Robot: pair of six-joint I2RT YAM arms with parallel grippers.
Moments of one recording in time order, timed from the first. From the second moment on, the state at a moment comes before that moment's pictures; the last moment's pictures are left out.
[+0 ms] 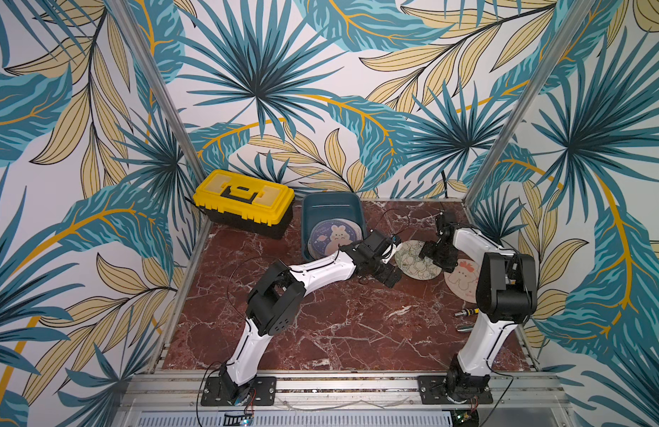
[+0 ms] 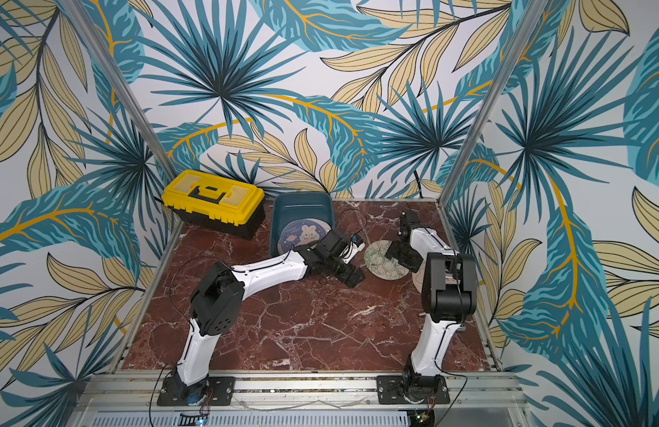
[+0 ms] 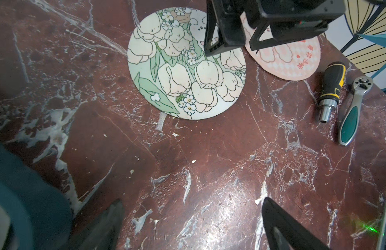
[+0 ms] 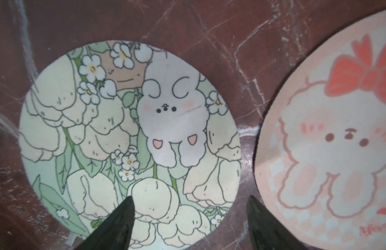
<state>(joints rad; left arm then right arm) -0.87 2.12 1.67 -0.38 0.18 -0.15 -0.08 1.93 1.37 -0.79 0.07 0.51</state>
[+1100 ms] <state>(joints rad) -0.87 2.12 1.67 -0.38 0.18 -0.14 -0.09 2.00 1.39 -0.79 0.05 0.55</state>
